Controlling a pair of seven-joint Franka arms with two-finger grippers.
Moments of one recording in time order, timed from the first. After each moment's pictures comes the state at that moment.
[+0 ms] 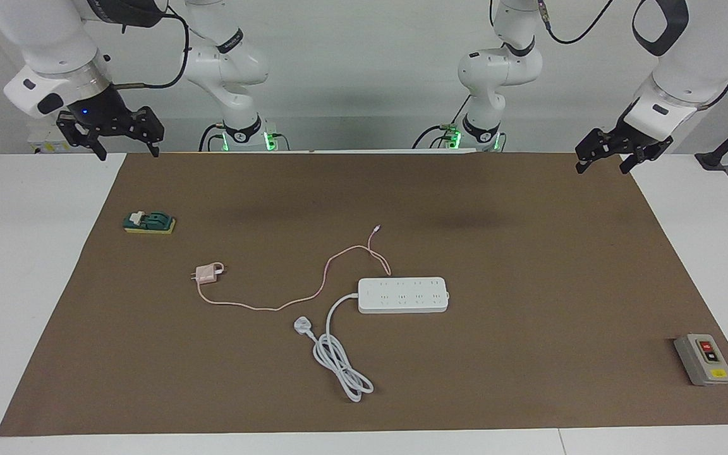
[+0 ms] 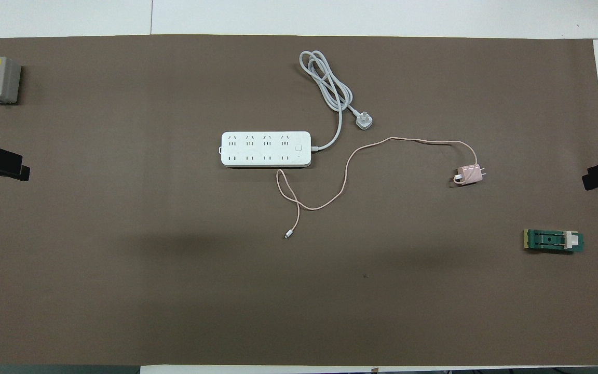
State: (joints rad) left arm 0.06 -0.01 -0.05 -1.59 -0.02 1.50 0.08; right arm -0.04 -0.05 -0.04 -1.58 -0.06 1.45 -0.19
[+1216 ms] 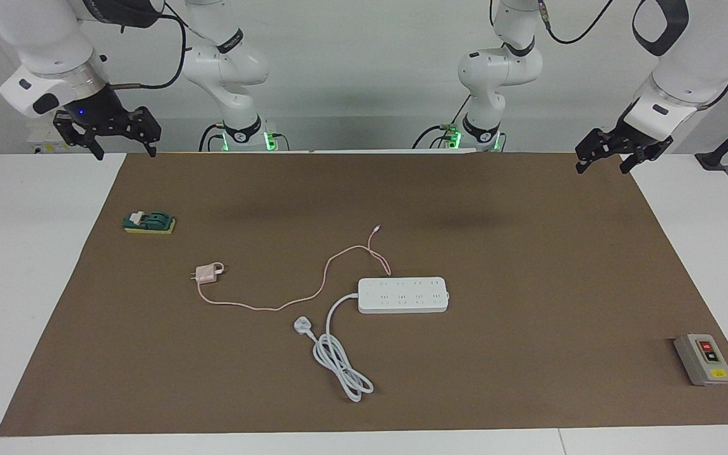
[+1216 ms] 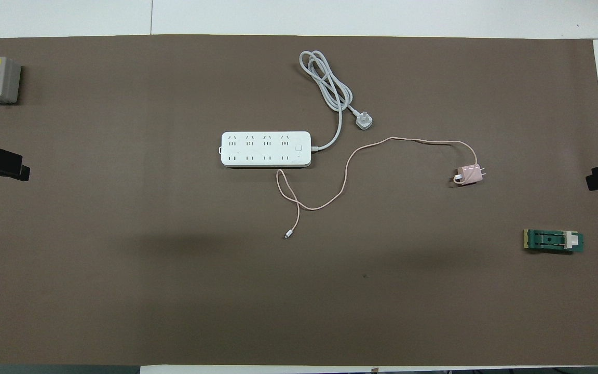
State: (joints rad) left arm 0.06 -0.01 -0.05 -1.59 -0.02 1.50 0.08; right arm -0.05 -0.05 -0.04 -1.58 -0.06 1.45 -0.17
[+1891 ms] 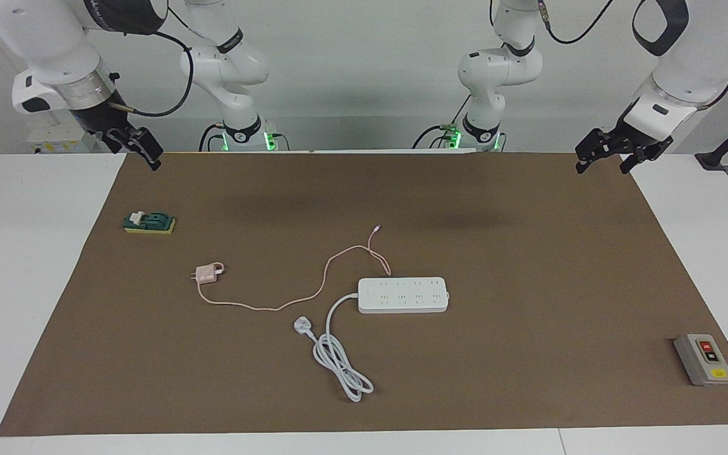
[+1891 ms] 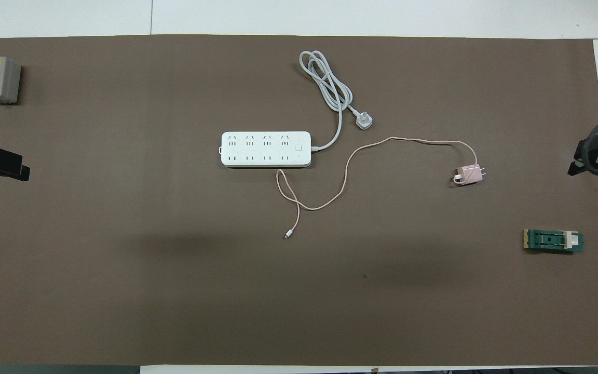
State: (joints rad) left arm 0.06 -0.01 -0.05 -1.59 -0.02 1.50 0.08; right arm -0.05 -0.04 -0.04 -1.62 0.00 1.45 0.50
